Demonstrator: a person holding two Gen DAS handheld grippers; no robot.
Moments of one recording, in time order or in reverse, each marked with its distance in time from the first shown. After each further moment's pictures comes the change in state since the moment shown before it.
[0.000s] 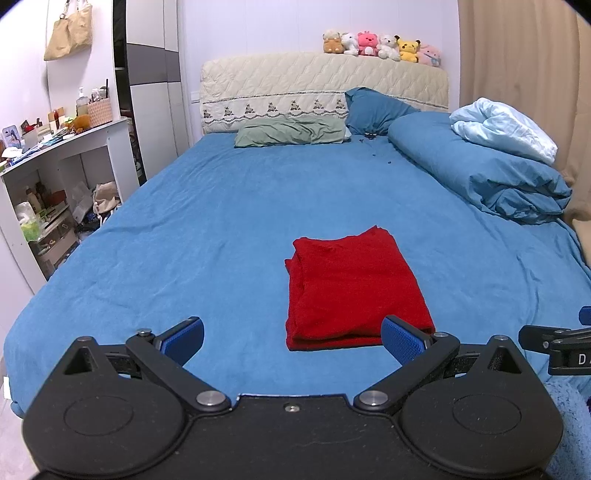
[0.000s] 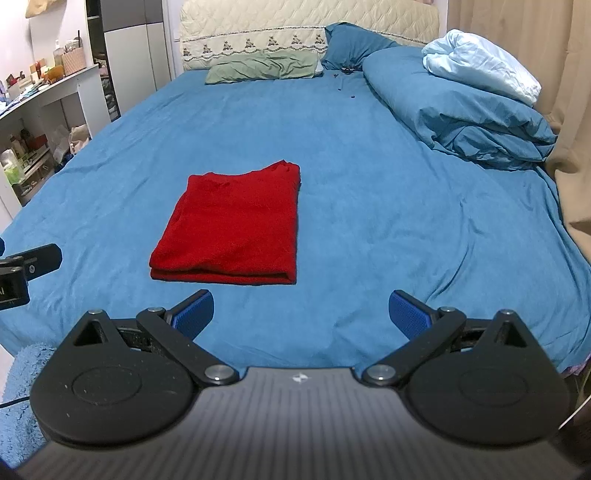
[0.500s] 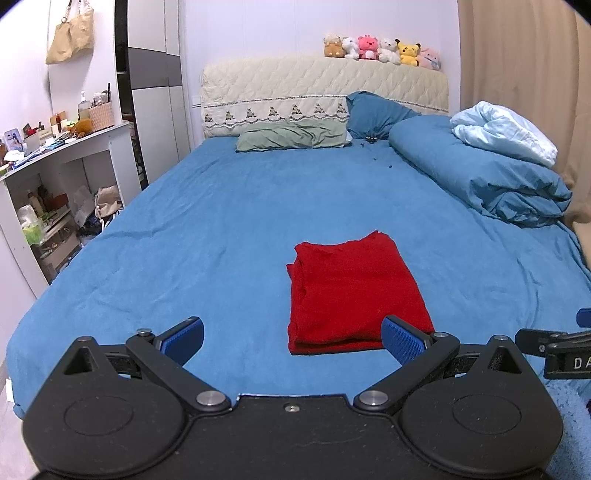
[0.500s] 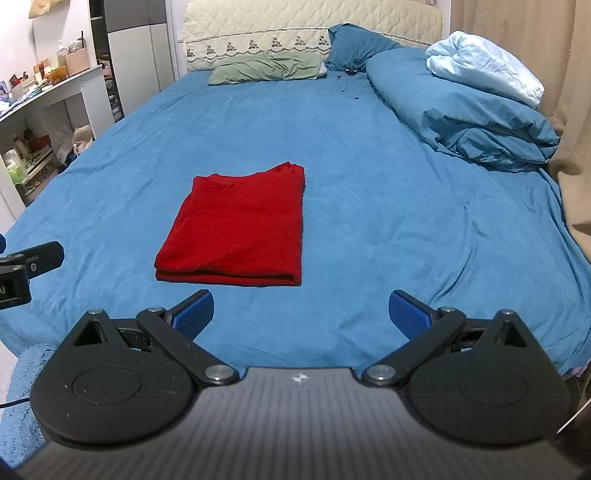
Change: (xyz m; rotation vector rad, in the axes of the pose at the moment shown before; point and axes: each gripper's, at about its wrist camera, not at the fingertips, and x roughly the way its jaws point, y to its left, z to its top) left arm -0.004 0.002 0.002 -0.003 -0.014 0.000; right arm -0.002 0.006 0.004 -0.004 -0.002 0.006
